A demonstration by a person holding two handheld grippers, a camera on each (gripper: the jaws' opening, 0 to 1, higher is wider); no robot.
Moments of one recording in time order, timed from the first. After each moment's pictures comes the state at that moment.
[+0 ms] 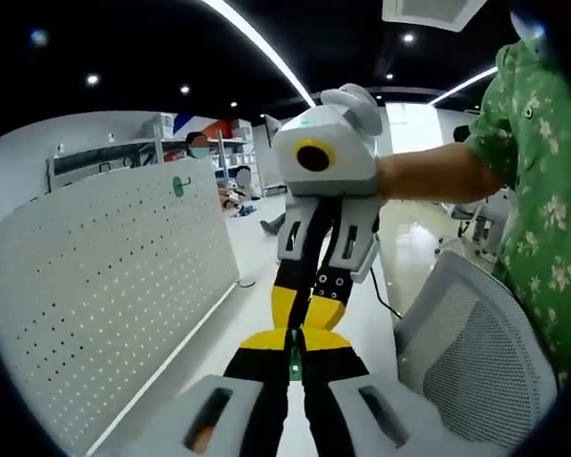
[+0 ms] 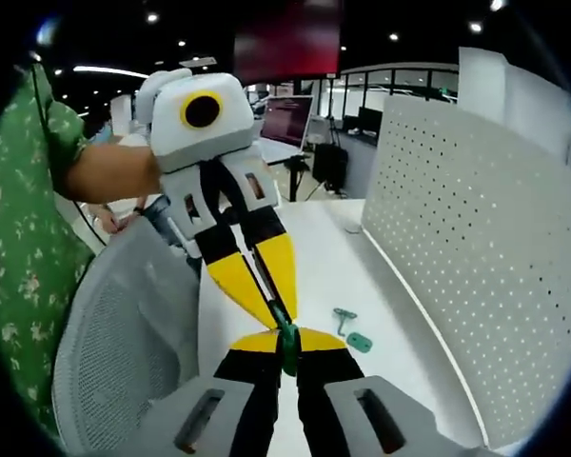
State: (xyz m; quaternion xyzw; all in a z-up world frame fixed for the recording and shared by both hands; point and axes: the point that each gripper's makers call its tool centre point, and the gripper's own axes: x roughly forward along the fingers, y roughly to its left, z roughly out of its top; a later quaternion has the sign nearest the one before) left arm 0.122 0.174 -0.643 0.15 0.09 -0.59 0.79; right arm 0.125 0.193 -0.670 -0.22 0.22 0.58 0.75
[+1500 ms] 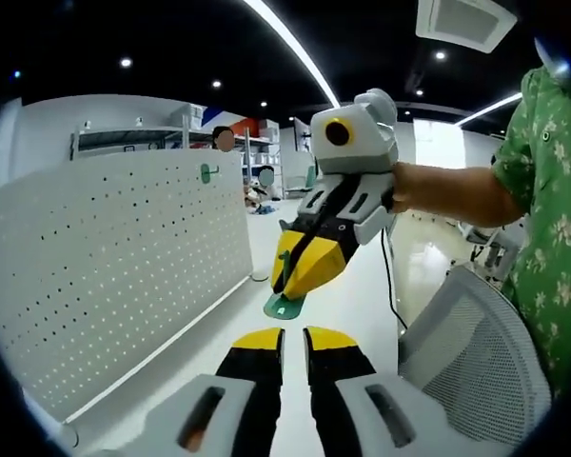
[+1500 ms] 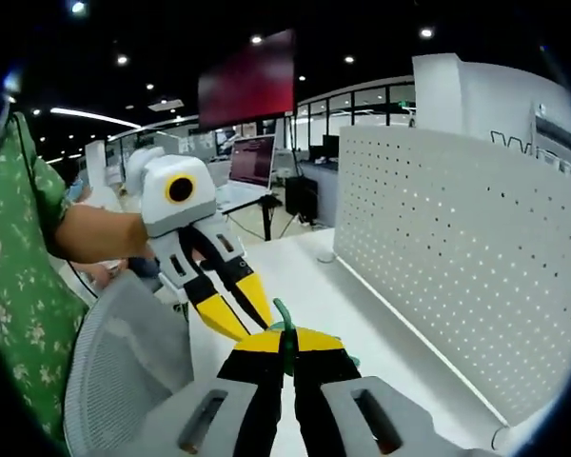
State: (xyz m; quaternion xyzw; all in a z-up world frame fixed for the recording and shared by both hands) left arm 0.132 0.189 -0.651 0.10 0.11 -0.55 0.82; right arm 0.141 0.186 -0.636 -0.12 0.19 0.54 0.81
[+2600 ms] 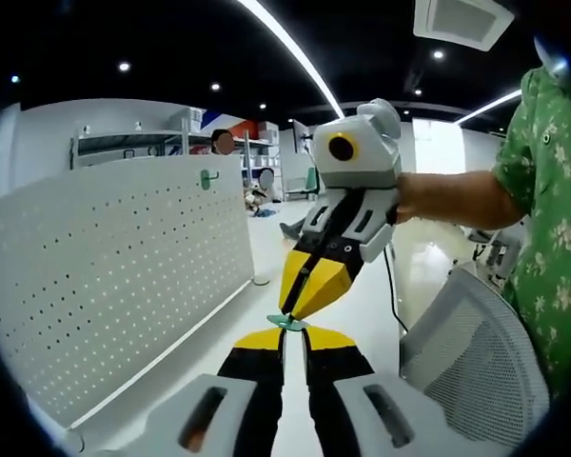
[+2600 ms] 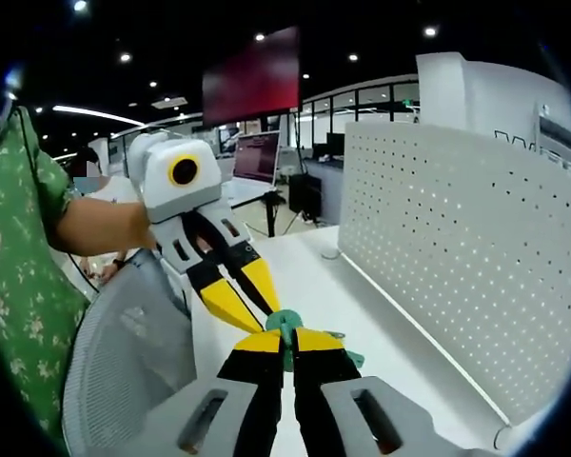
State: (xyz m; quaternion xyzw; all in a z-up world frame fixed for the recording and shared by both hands) left arm 0.130 0.187 -0.643 0.10 0.10 -0.55 0.82; right arm 0.137 0.187 -0.643 -0.13 0.19 0.54 0.81
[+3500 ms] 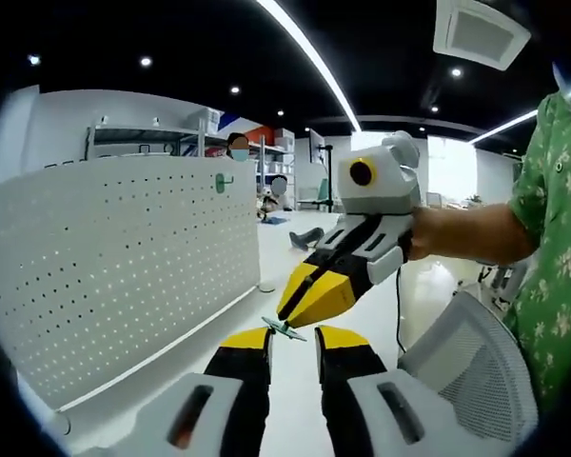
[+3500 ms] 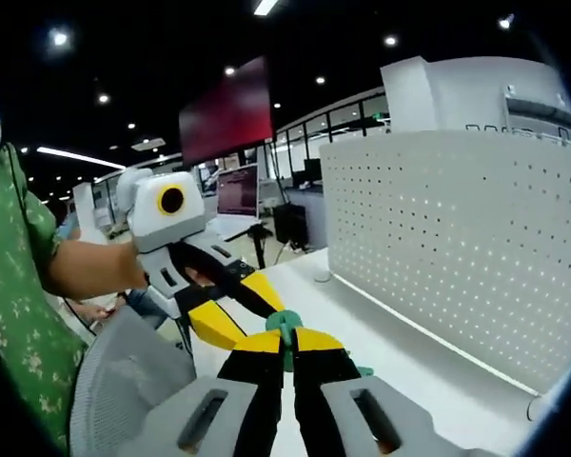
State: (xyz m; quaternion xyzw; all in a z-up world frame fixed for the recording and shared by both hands) left arm 0.134 0.189 -0.634 0.06 0.11 -0.53 0.84; right arm 0.143 0.191 -0.633 -0.04 0.16 0.51 0.84
